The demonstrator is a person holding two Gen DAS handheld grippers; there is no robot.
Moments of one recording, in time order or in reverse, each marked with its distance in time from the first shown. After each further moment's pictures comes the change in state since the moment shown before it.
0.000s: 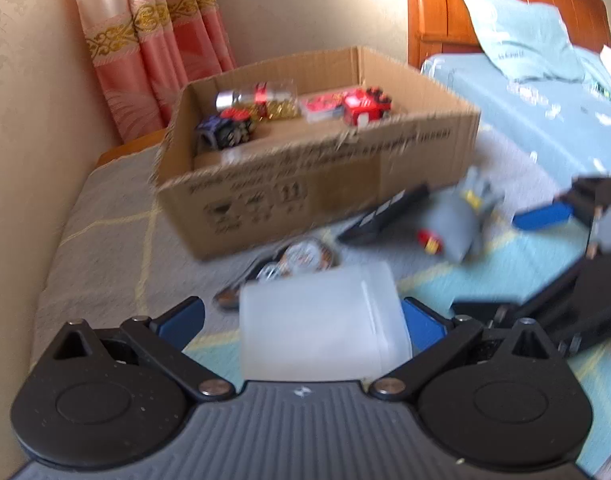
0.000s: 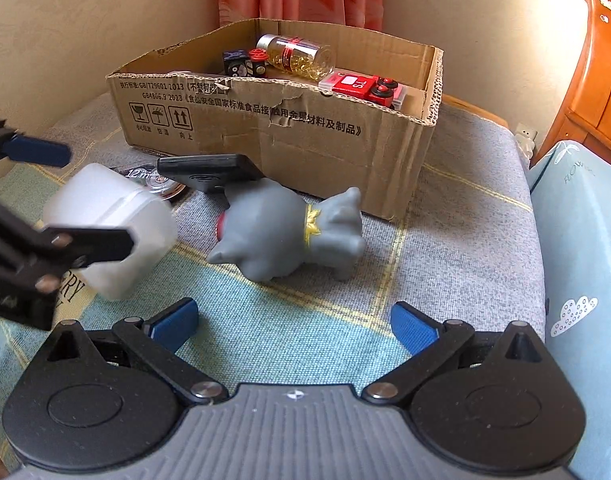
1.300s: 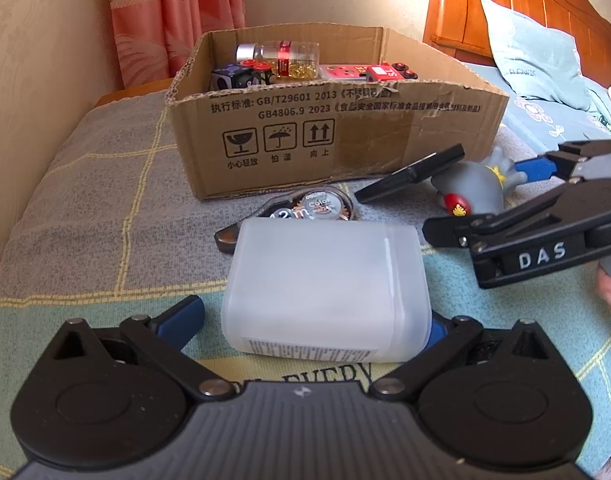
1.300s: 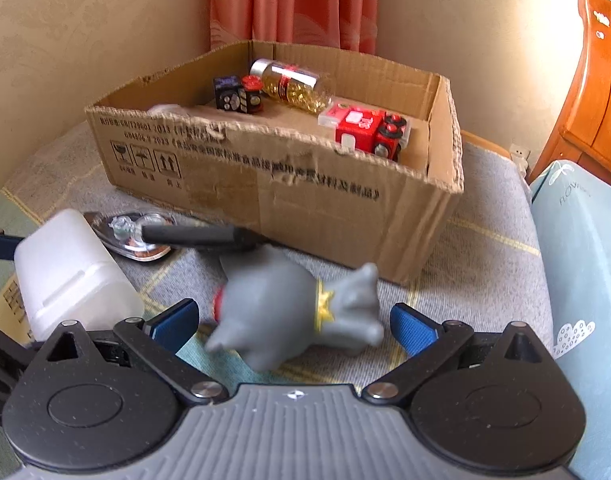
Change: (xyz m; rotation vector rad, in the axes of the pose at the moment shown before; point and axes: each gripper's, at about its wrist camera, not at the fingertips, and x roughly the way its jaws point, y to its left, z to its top) left arm 0.020 0.021 -0.026 -0.144 0.024 -0.079; right arm 0.024 0.006 0.032 0.005 -0.075 -0.029
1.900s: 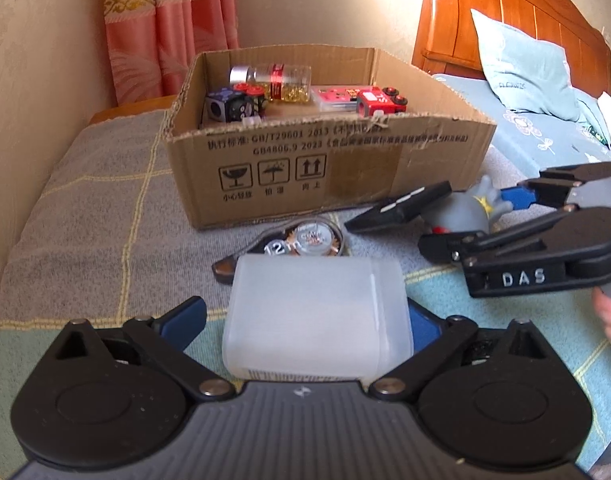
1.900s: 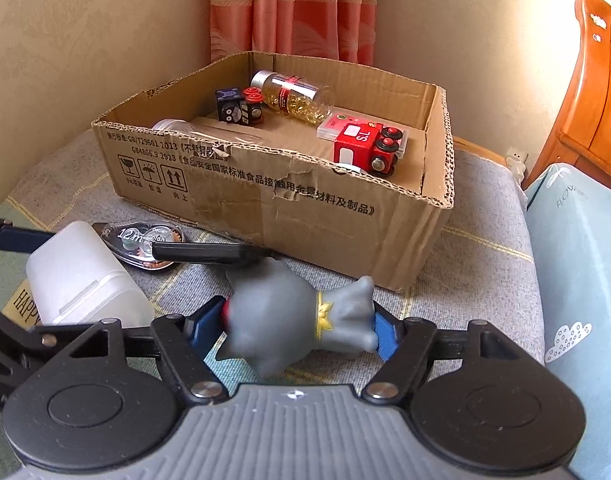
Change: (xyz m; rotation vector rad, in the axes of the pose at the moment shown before) left arm -0.010 0.001 0.015 0.001 -0.035 -0.037; right arm -0.010 -0.001 0.001 -0.001 -0.006 -0.006
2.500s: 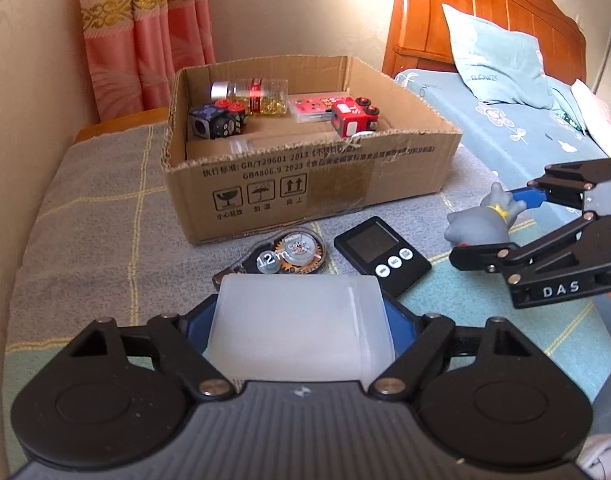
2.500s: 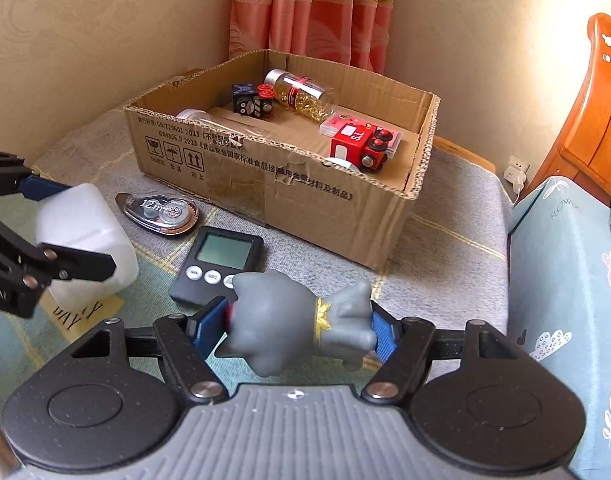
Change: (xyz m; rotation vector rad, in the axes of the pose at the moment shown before) left arm -0.026 0.006 0.014 0.063 0.021 -0.067; right arm -0.040 -0.010 -0.009 -0.078 0.036 0.013
